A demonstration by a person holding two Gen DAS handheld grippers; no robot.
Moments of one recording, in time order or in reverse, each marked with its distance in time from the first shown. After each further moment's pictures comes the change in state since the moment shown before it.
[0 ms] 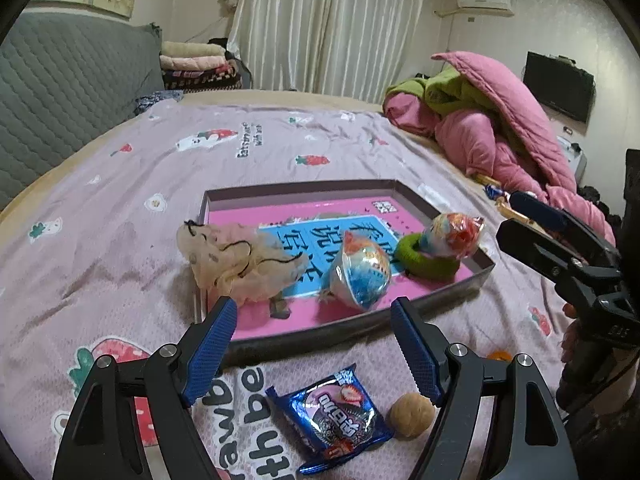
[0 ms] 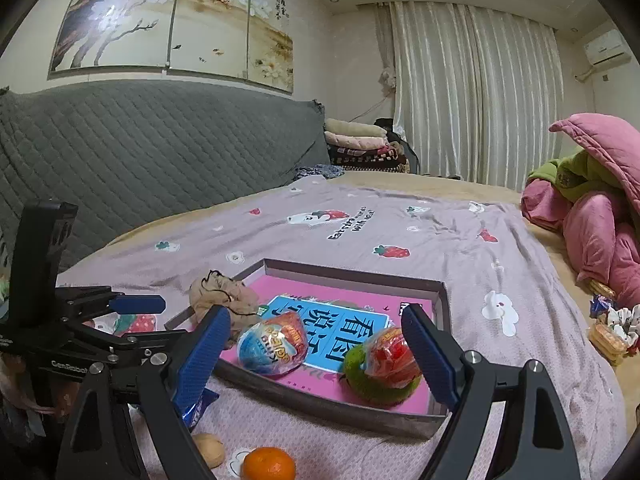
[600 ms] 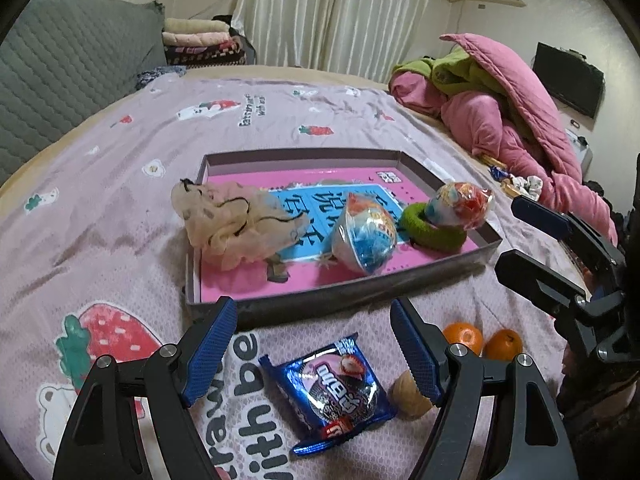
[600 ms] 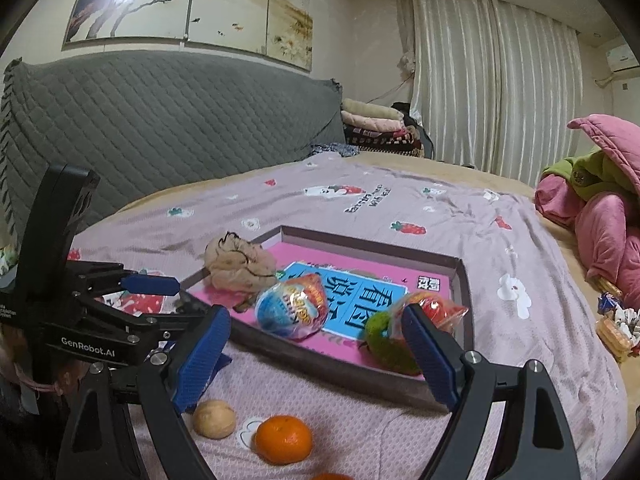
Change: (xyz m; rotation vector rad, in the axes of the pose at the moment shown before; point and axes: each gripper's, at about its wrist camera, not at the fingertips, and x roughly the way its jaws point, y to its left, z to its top) left arm 0.011 0.001 -0.017 -0.027 0.083 0.002; right arm 0.006 0.017 -0.021 -0.057 0.082 0.034
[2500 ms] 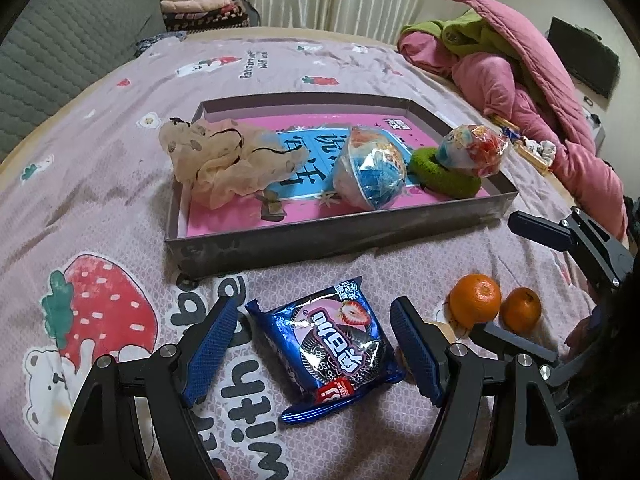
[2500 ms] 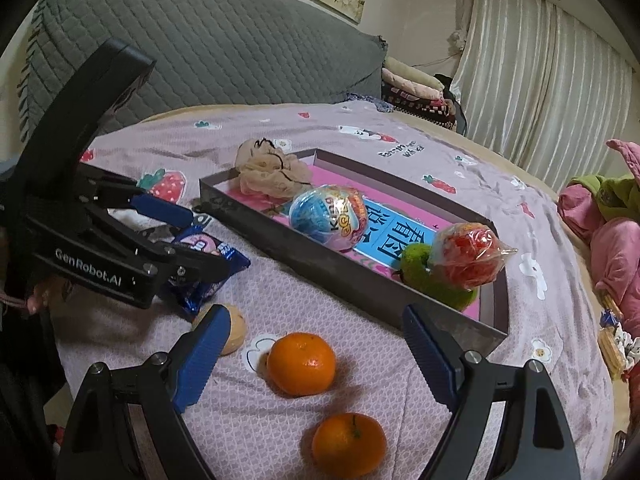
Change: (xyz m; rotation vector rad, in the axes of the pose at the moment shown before) left arm 0.023 -0.008 -0.021 -0.004 0.151 0.036; right arm 0.015 0.027 -0.043 -0.200 0.195 0.029
